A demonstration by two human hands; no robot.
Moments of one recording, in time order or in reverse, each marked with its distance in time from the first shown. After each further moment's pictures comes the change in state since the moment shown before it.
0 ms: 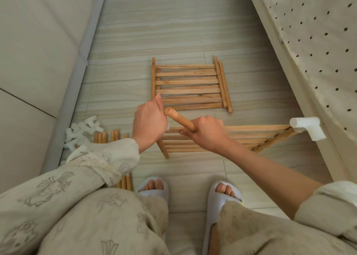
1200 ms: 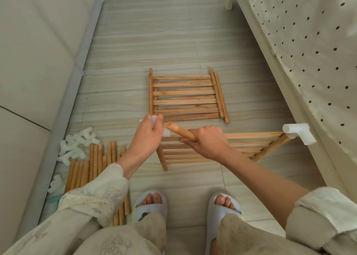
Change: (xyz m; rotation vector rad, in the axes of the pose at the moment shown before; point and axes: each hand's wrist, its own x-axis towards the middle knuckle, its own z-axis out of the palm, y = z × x) left_hand 0.001 -0.014 -0.007 -0.345 -0.159 -0.007; right_hand 0.016 0.010 0.003 -0.172 0.053 -0.129
